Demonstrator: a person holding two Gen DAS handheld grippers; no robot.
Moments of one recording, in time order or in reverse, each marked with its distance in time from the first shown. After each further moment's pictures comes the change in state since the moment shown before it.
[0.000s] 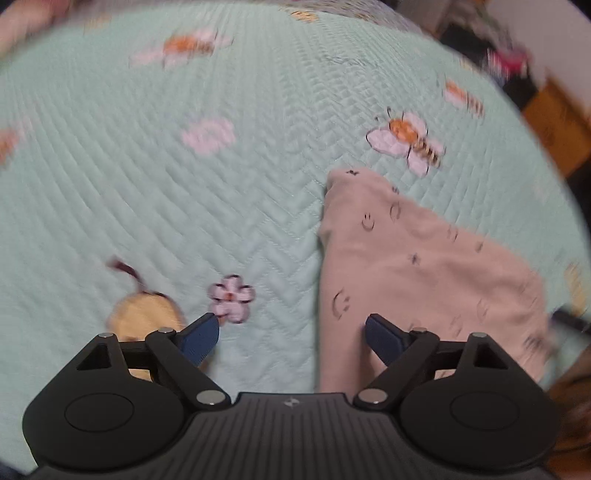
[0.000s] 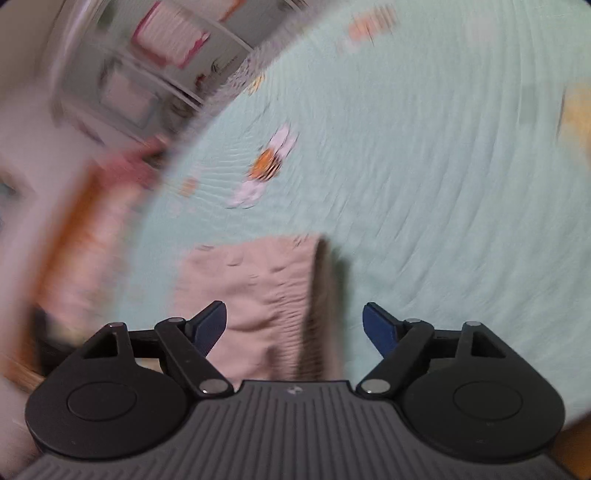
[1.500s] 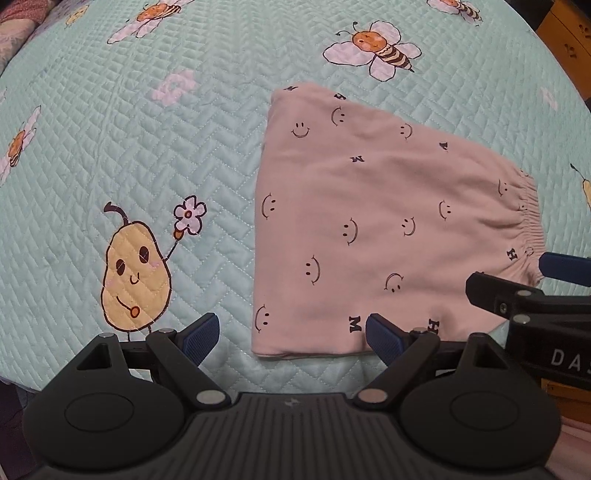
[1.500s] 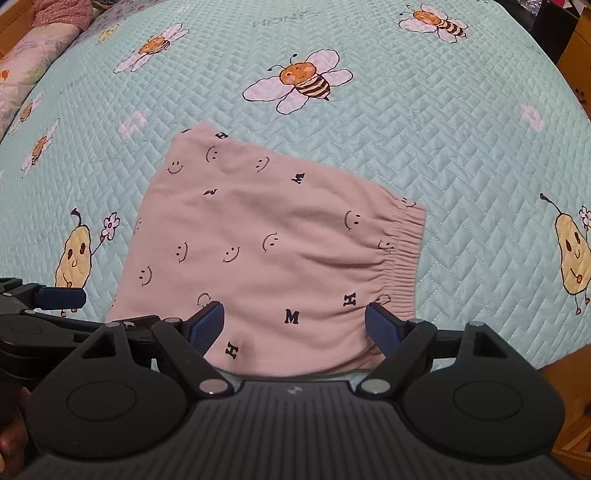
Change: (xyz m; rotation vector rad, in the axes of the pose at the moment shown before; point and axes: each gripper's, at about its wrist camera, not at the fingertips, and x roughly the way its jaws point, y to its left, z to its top) left arm -0.008 -0.062 -0.009 0.040 0.262 0.081; right arm 0.036 0.146 0.005 -0.214 0.360 -0.337
